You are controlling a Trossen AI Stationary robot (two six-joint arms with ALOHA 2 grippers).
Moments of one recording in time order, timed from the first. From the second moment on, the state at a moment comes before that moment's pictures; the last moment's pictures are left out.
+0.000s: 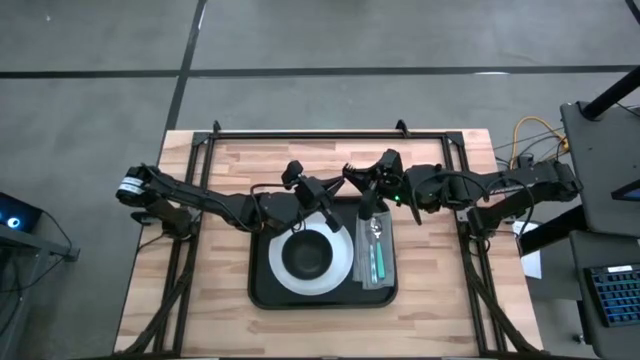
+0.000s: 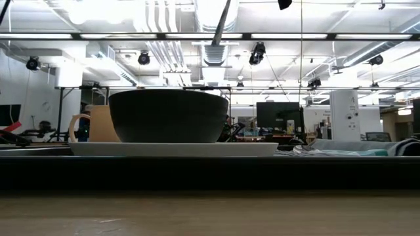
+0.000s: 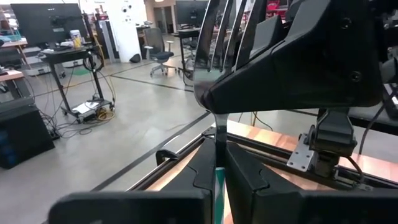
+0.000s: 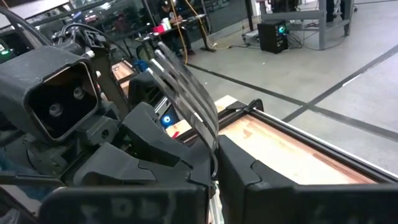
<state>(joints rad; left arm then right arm) -0.21 1.58 1.30 0.22 -0.86 -0.03 0.13 1.28 1.16 -0.05 0.54 0.45</state>
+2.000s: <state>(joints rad) -0.13 1.27 1.30 -0.23 -0.89 -0.04 0.13 1.40 0.46 0.35 0.04 1.28</state>
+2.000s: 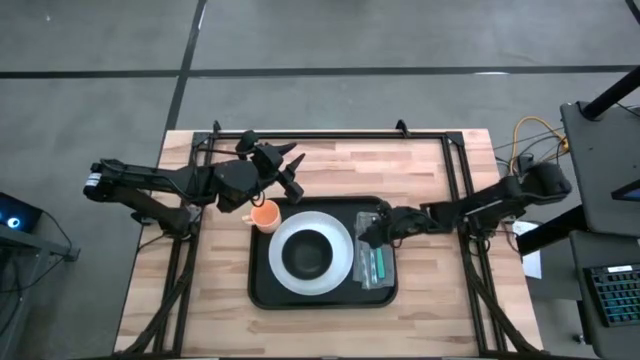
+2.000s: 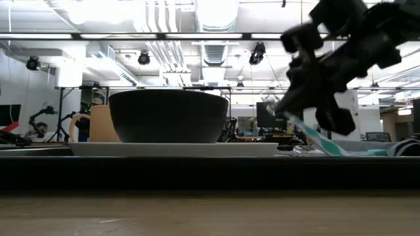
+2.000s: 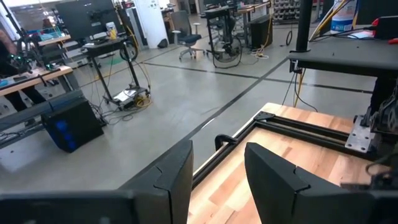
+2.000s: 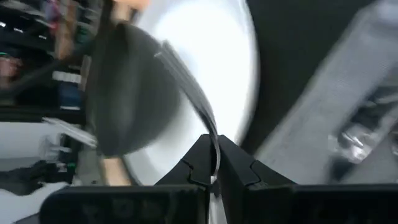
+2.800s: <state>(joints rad) -0.13 1.27 1.30 -0.24 -0.80 -0.04 0.01 1.49 0.45 0.36 0.00 1.18</state>
